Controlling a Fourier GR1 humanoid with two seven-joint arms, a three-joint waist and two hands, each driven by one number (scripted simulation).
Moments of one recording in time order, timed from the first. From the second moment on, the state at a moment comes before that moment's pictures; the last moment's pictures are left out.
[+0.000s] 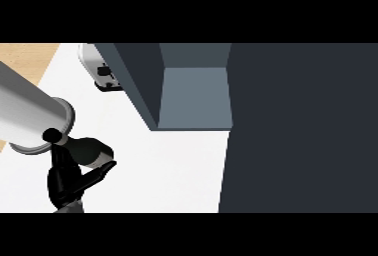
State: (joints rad) left arm -0.05 0.04 0.28 -1.04 0.34 0.10 -0.57; right arm -0.13 -0.09 0.07 -2.49 -0.10 0.08 0.70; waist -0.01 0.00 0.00
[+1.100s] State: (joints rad) left arm -0.14 0.15 0.18 -0.87 0.30 -0.18 -0.66; right arm -0.09 -0.07 0.08 -2.49 -0.09 0.09 0.66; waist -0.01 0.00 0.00
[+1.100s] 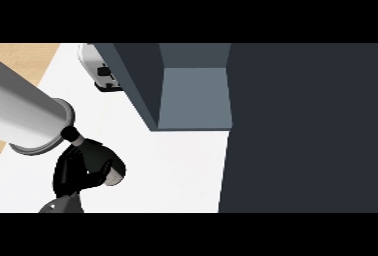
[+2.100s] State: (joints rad) left arm 0.05 0.15 0.05 -1.43 0.25 -0.17 -0.54; right arm -0.10 -0.07 0.03 -2.48 -0.10 0.12 0.66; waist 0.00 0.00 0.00
